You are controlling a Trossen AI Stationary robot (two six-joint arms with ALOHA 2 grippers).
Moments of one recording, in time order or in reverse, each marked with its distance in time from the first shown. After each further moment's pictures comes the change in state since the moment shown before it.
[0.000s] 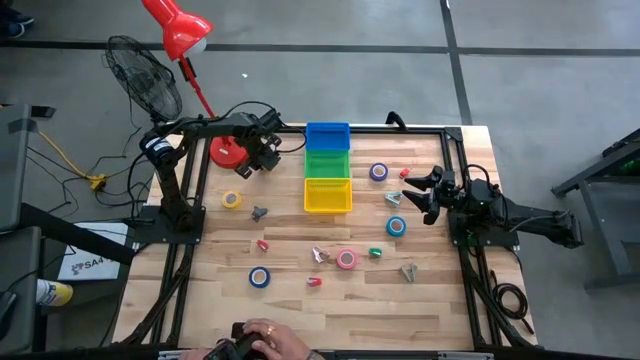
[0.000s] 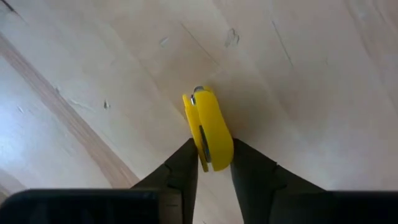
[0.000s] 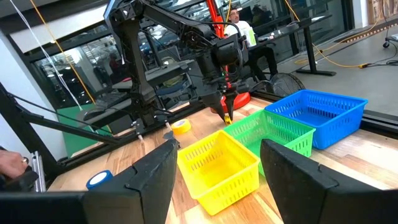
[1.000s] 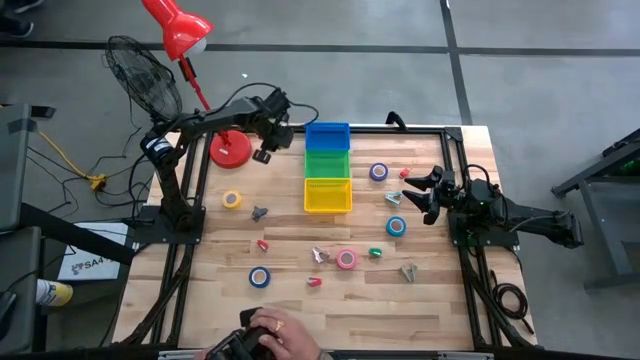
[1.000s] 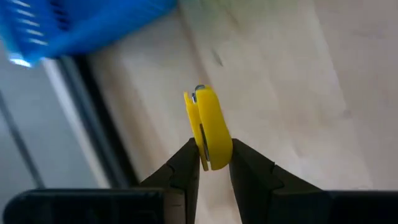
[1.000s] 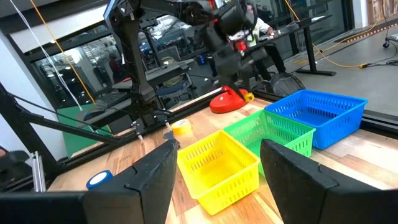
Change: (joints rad) left arm -0.013 0.000 0.235 0.013 0.032 -0.269; right arm 0.000 0.000 0.000 0.000 0.000 0.000
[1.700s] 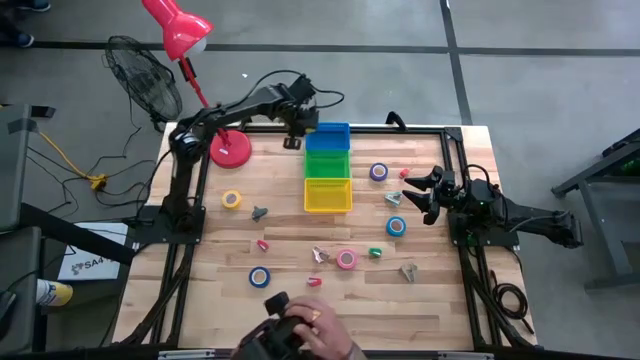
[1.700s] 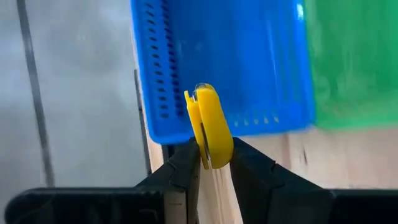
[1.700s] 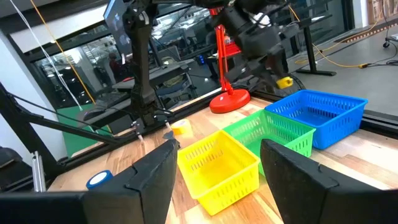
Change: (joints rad) left arm -0.066 0.250 0.431 -0.075 -0.041 -0.316; right arm 0.000 0.000 0.000 0.000 0.000 0.000
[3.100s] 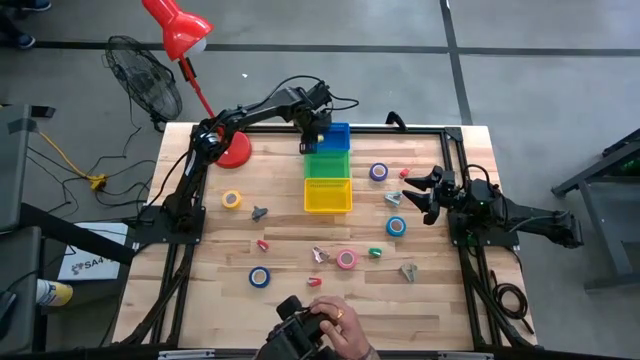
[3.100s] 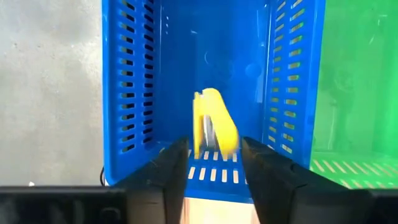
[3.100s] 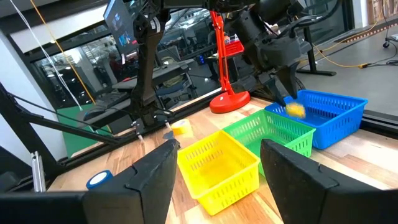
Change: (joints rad) left arm -0.051 0.177 0.200 -0.123 -0.004 -0.221; right arm 0.000 0.000 0.000 0.000 0.000 0.000
